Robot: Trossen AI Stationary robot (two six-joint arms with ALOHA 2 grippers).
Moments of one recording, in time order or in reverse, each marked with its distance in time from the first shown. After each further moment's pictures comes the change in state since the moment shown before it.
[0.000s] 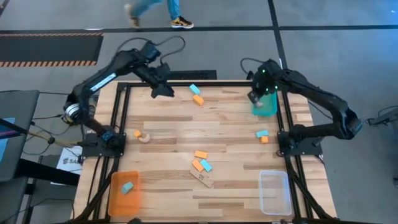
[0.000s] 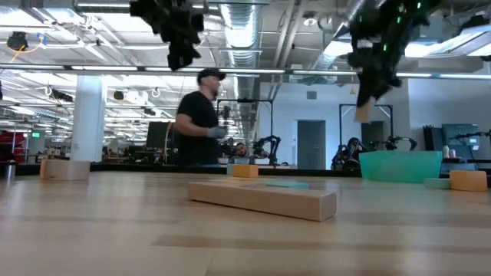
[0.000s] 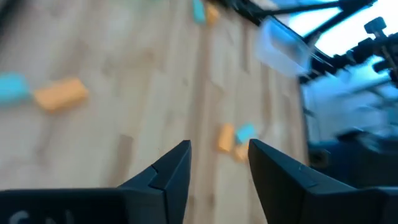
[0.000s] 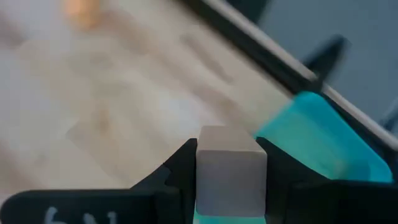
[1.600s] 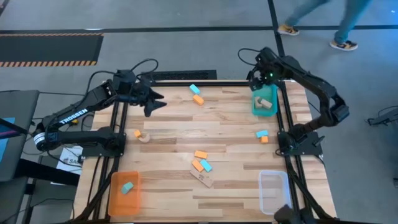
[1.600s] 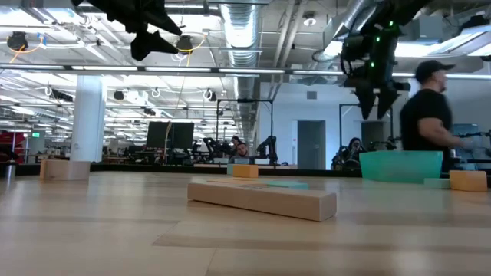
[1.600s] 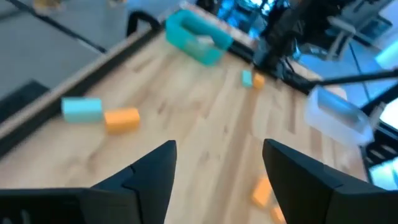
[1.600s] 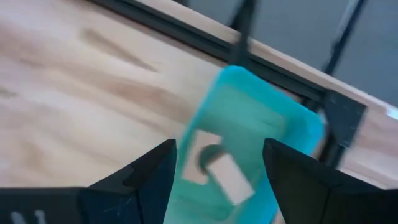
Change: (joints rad) left arm -0.170 -0.582 -0.621 0.583 -0.382 -0.444; right arm -0.120 0.232 0.227 -0.219 0.131 0.158
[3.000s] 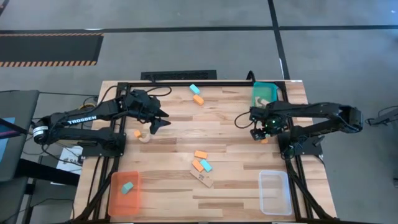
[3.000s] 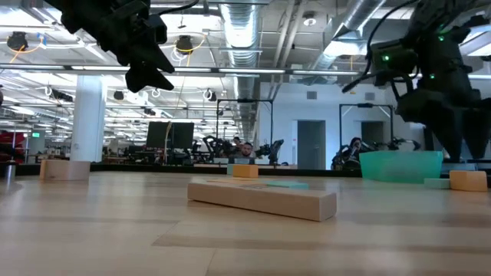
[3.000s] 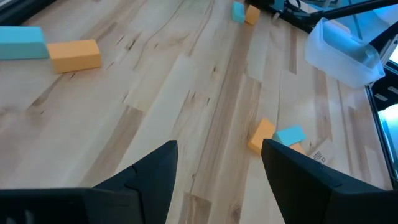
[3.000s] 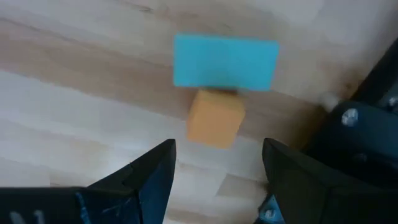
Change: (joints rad) left arm -0.201 0.014 -0.264 0.174 -0.092 -0.022; right arm 0.617 -0.253 -0.604 -0.081 -0.275 0.738
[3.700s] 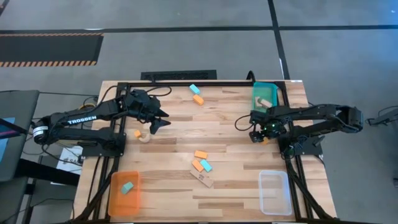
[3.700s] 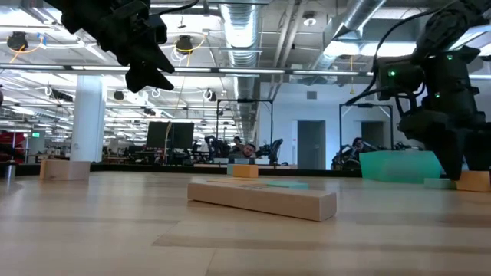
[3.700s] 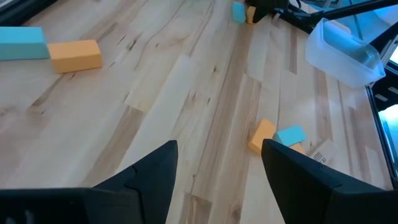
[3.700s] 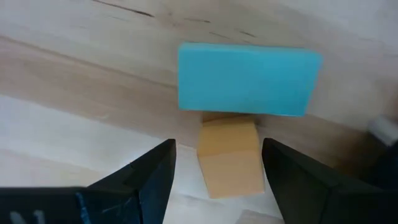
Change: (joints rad) left arm 0.000 0.000 0.000 0.000 -0.001 0.000; right arm 0.007 0.000 -0.140 0.199 -0.012 0.022
